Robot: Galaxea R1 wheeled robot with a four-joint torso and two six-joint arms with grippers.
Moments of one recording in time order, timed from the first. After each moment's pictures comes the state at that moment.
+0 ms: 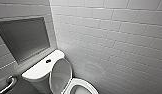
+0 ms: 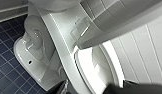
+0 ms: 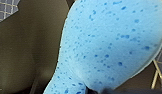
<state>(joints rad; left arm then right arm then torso) 0.97 2.30 -2.03 0.93 -0.48 -1.37 -1.53 2.98 -2.71 0.08 0.06 0.06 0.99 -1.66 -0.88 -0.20</state>
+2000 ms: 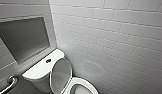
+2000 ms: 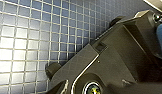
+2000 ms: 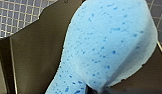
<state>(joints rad) 1.23 2.80 -2.94 1.87 -0.63 -1.55 -1.48 3.02 -2.70 0.08 0.09 0.05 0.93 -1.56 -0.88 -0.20</state>
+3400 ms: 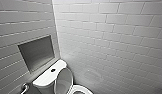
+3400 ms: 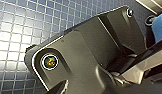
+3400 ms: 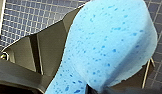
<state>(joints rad) 1.35 2.90 -2.94 1.89 -0.54 -1.64 -1.52 3.02 -2.69 0.08 0.08 0.05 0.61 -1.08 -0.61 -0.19</state>
